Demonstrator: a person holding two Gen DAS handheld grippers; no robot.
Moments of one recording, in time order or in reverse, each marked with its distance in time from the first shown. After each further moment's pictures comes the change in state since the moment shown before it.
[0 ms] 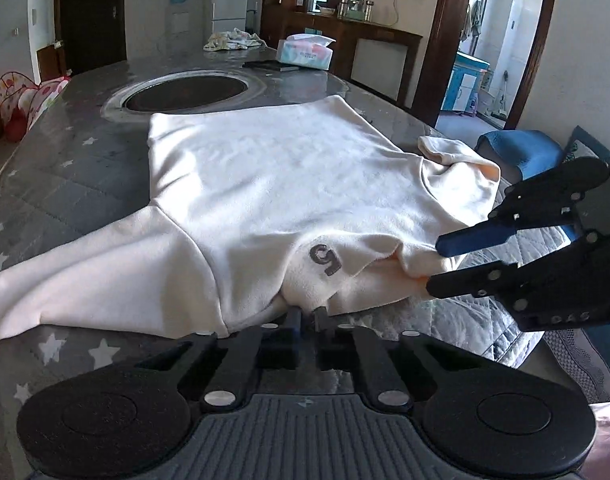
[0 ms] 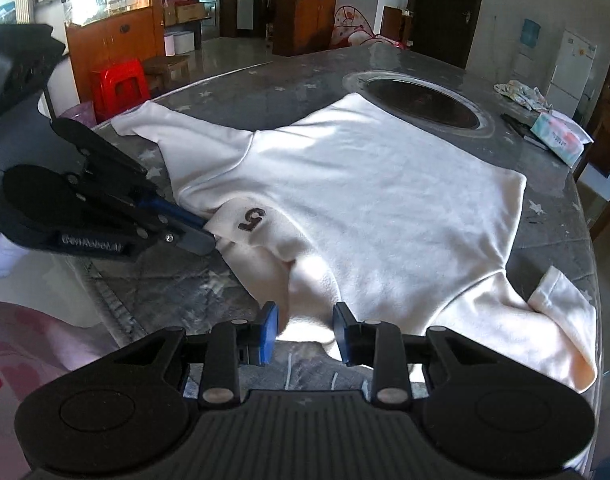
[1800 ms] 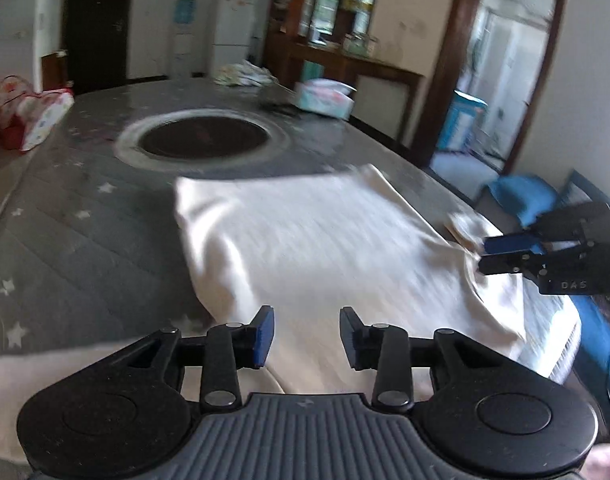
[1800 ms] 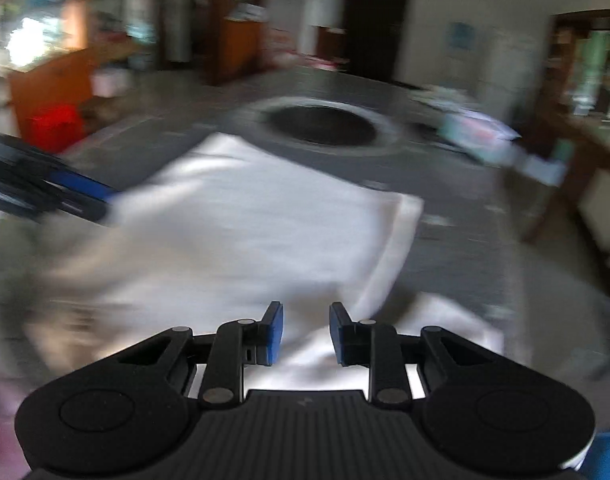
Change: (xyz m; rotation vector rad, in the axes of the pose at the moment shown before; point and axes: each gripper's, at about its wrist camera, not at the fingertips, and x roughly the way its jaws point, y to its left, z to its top) left arm 0.013 0.064 0.062 -0.043 -0.107 -0.031; right arm 0.001 -0.104 0.018 0.138 -0.071 -0.199
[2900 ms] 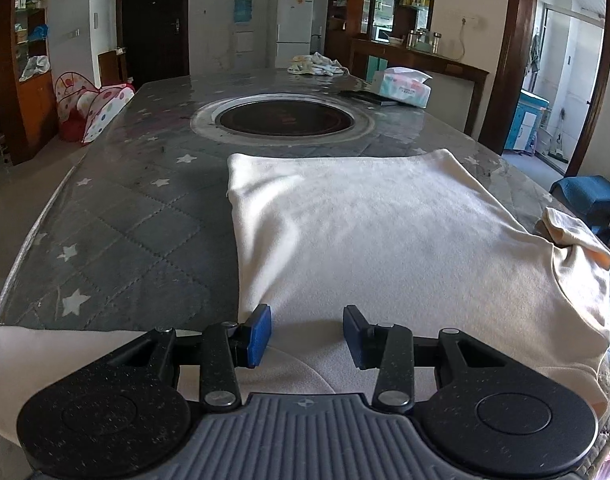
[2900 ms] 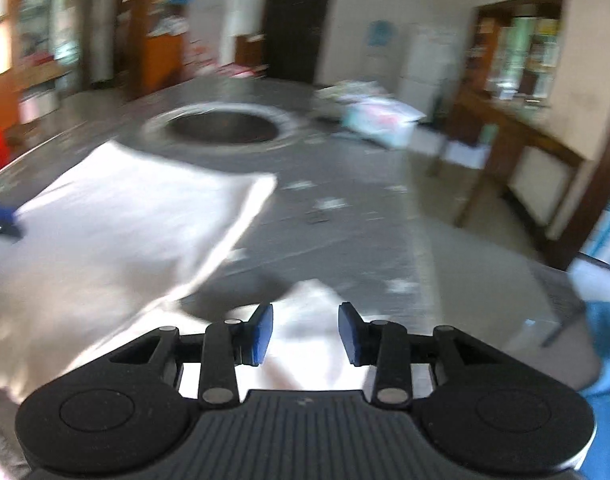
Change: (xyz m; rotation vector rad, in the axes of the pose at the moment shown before) left arm 0.004 0.030 -0.031 -0.019 0.016 0.195; right arm 0.002 -0.038 -0.024 0.087 -0.027 -0.134
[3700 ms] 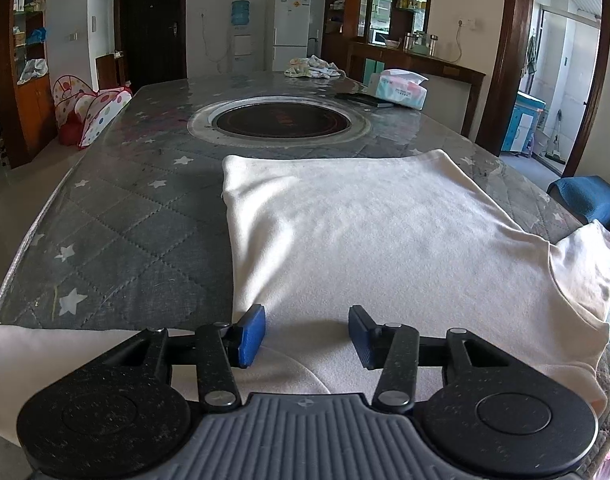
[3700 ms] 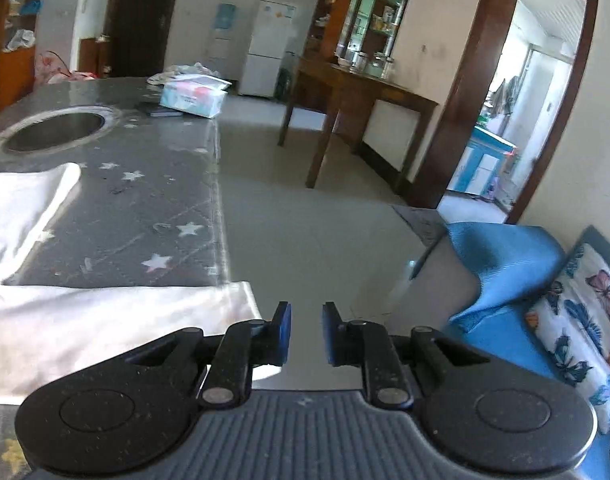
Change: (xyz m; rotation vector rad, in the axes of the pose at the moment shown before) left arm 0.000 -0.002 -0.003 0.008 -0.010 -0.010; right arm -0.037 -0.079 -0.045 0.258 0.036 -0.427
